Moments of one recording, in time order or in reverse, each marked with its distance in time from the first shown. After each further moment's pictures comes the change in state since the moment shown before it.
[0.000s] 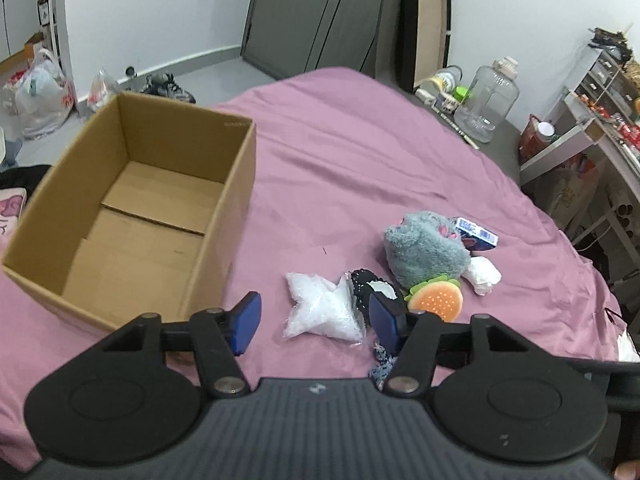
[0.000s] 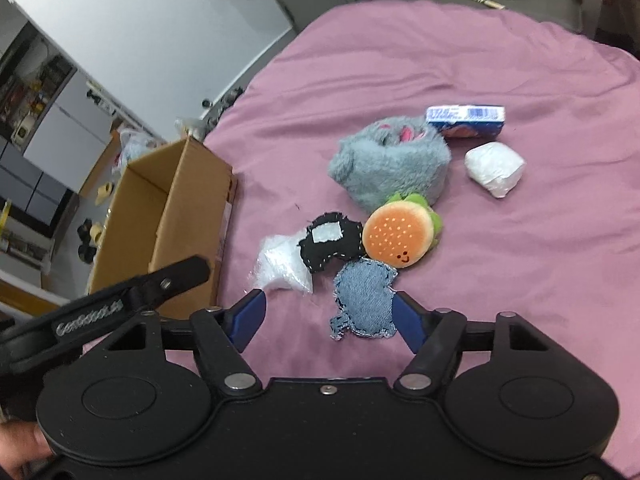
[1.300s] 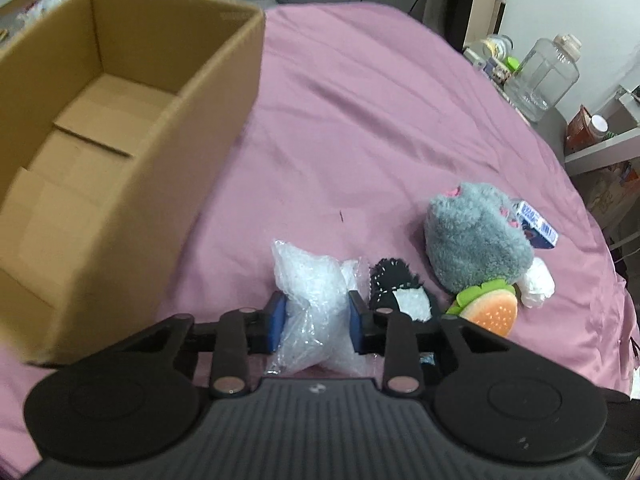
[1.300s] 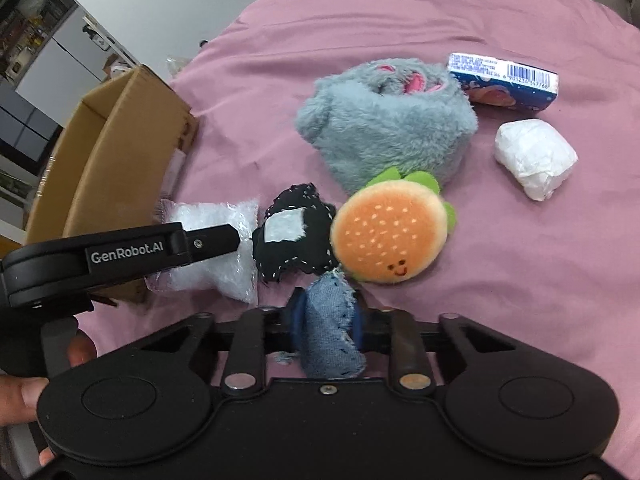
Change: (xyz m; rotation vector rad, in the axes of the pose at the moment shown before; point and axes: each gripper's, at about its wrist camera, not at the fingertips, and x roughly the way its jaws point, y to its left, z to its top) left arm 0.082 0.008 0.000 -0.131 0.125 0.039; right arm 0.067 -0.018 0.009 -0.122 0.130 -0.025
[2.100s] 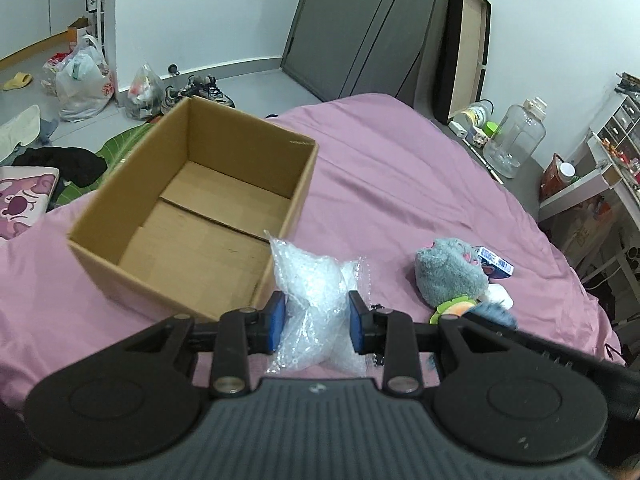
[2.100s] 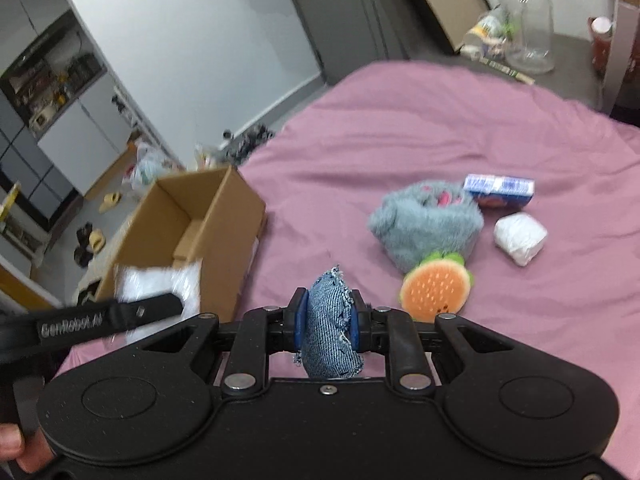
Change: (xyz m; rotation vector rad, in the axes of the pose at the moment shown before) left arm -0.130 0.036 -0.014 0.017 -0.187 -0.002; right arm -0.084 0.058 -0.015 -0.008 -0.318 -0.009
